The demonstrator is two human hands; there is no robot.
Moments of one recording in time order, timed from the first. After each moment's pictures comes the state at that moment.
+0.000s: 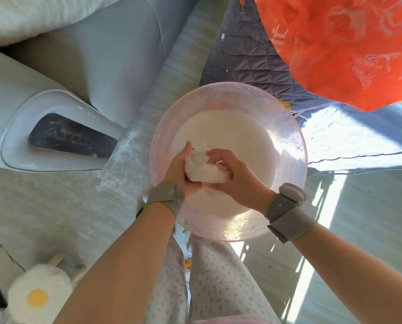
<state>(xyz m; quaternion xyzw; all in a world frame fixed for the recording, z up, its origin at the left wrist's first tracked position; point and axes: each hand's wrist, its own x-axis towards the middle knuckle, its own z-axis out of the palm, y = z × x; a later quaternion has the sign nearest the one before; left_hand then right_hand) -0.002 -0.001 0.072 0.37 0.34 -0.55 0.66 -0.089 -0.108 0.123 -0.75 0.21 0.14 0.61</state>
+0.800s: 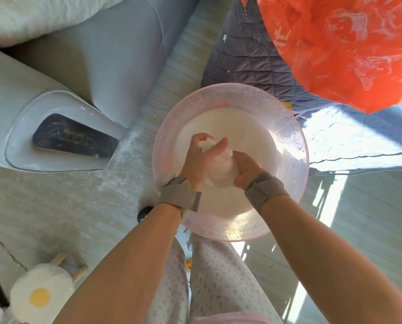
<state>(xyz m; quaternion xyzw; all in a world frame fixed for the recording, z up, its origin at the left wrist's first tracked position) -0.002 -0.026 0.094 0.63 0.09 -0.47 0.62 -0.058 -0.120 0.070 -0.33 0.62 0.13 0.70</state>
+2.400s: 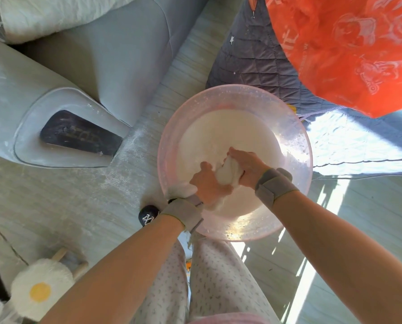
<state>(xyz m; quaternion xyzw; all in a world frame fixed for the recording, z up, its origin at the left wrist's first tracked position) -0.034 -0.016 0.094 0.83 -0.06 -0.50 0.24 -0.054 -0.122 0.087 -0.39 0.60 0.16 0.68</state>
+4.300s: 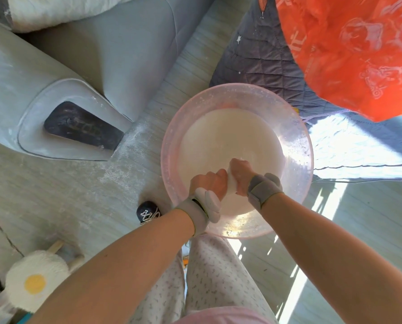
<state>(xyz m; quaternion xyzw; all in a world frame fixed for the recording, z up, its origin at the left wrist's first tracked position) -0.046 -0.008 0.090 0.83 -0.42 -0.35 -0.07 -0.060 -0.100 0.061 -0.48 0.65 0.23 0.54</state>
